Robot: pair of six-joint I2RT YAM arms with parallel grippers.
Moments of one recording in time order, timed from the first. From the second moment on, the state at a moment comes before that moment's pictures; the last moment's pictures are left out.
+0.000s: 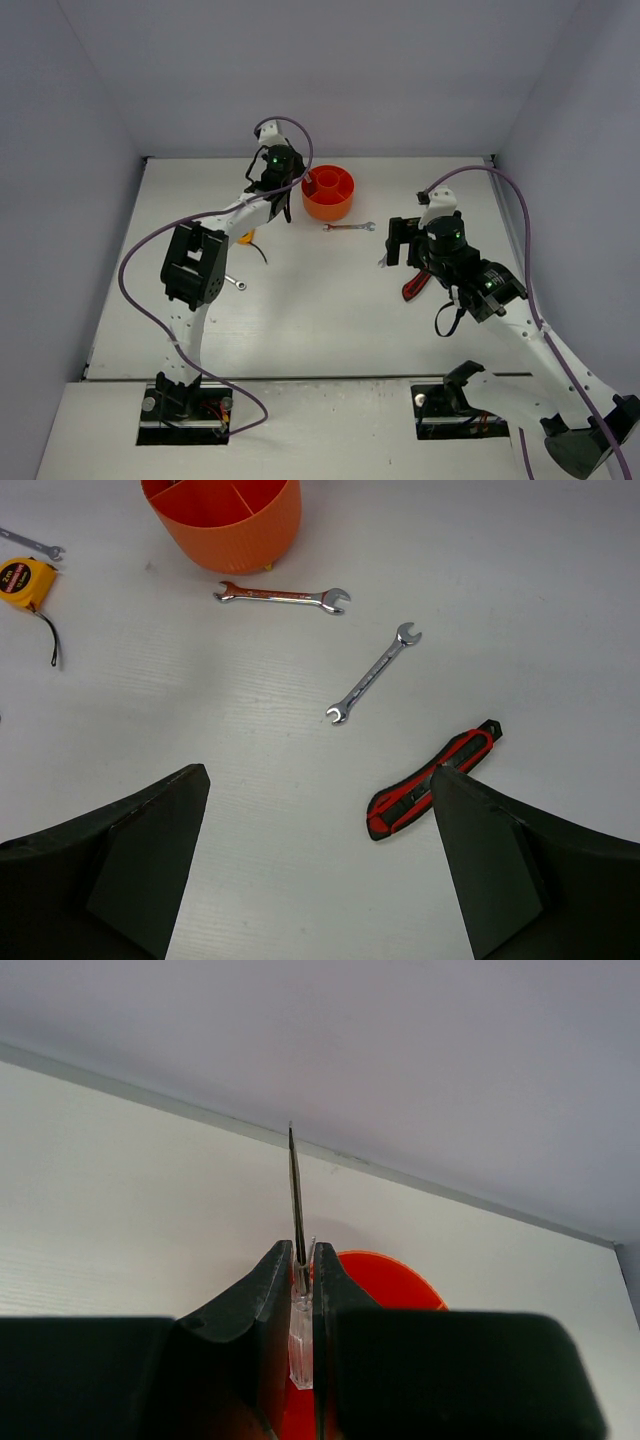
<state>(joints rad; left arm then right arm) -0.44 2.14 1.68 0.24 -0.31 -0.62 0.55 0.93 0.98 -0.55 0.29 0.25</state>
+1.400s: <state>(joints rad) -0.42 2.17 1.92 -0.27 -0.07 -0.38 0.53 1.11 0.98 -0.55 0.36 0.31</state>
